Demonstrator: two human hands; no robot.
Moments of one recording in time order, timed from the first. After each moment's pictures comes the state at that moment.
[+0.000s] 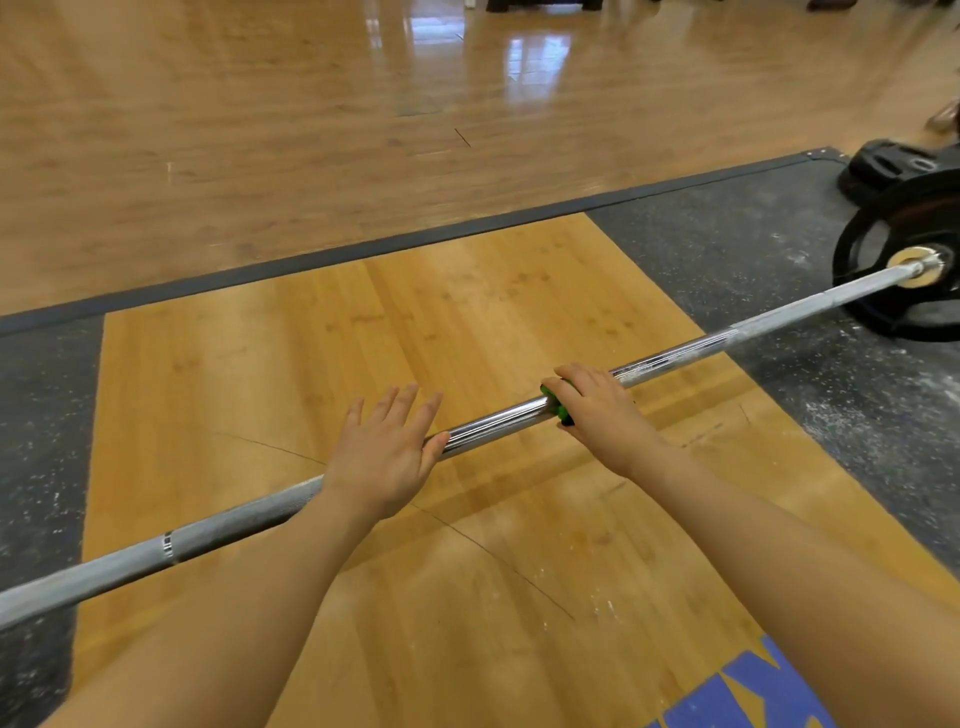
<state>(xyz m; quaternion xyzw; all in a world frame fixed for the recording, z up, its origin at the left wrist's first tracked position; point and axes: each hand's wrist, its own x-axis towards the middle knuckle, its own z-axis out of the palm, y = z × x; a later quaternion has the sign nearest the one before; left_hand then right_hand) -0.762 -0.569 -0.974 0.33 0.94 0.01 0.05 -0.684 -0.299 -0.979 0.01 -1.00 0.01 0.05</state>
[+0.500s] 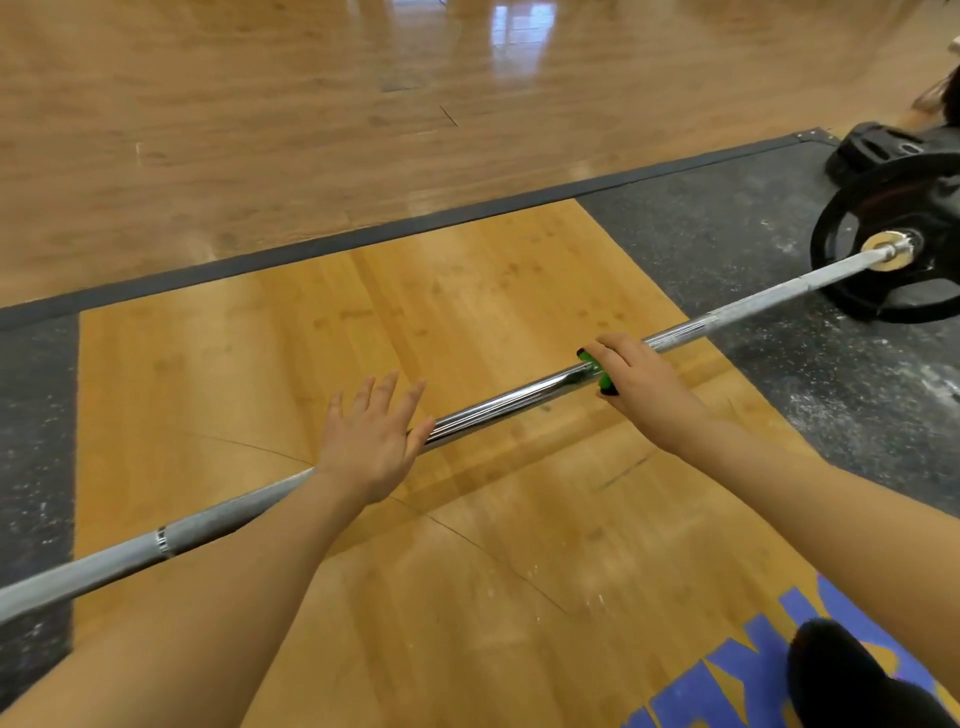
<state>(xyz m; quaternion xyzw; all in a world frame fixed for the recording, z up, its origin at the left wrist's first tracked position) -0.788 -0.566 -0.967 0.31 0.95 0.00 0.11 -0.680 -0.260 -0.933 0.00 -0.99 0.02 0.11</state>
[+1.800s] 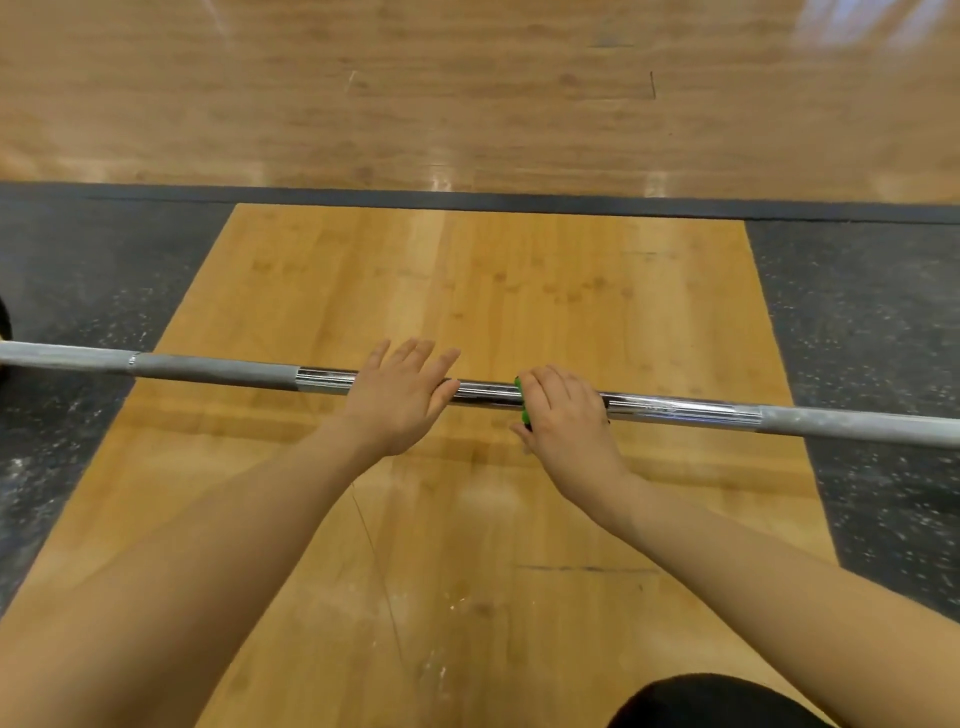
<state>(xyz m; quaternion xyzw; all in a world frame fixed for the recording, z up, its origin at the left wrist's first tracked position) -0.783 -0.409 -0.955 0.12 0.98 -0.06 0.12 -0.762 -0.196 -1.001 0.21 -0.96 0.09 0.17</state>
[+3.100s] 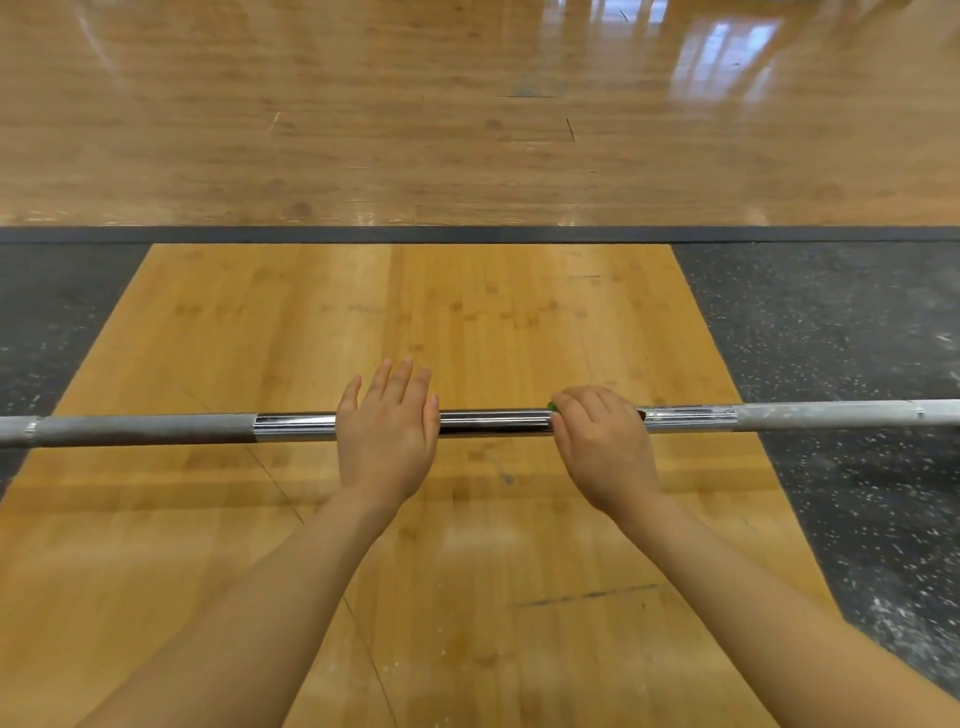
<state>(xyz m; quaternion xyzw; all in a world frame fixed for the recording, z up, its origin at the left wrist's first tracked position) -0.784 -0.398 -0.988 0.05 1.00 0.04 -0.07 -0.766 -0.160 -1.008 0.16 -0.95 0.08 0.26</state>
